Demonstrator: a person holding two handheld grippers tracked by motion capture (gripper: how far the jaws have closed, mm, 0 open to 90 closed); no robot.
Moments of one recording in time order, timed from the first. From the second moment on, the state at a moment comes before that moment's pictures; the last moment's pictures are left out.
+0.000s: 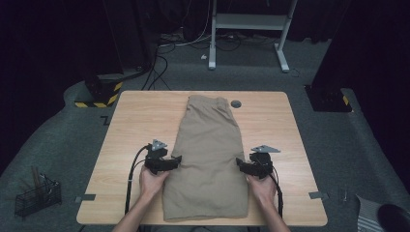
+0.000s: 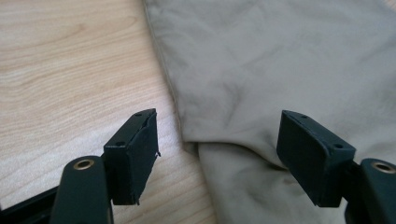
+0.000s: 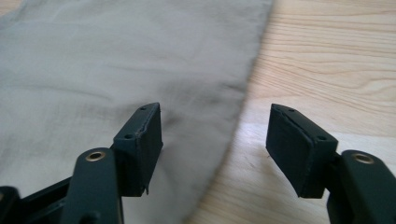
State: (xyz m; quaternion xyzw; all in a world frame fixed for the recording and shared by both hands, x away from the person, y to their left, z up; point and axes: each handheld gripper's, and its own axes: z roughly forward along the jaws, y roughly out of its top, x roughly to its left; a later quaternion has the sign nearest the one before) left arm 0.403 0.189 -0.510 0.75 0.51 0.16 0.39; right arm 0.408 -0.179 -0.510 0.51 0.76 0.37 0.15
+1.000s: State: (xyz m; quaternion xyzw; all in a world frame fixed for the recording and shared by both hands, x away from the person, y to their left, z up) left arm 0.393 0.168 -0.525 0.78 0.47 0.20 0.37; right arm 0.407 -0.143 -0.517 0.46 0.80 0.33 0.19
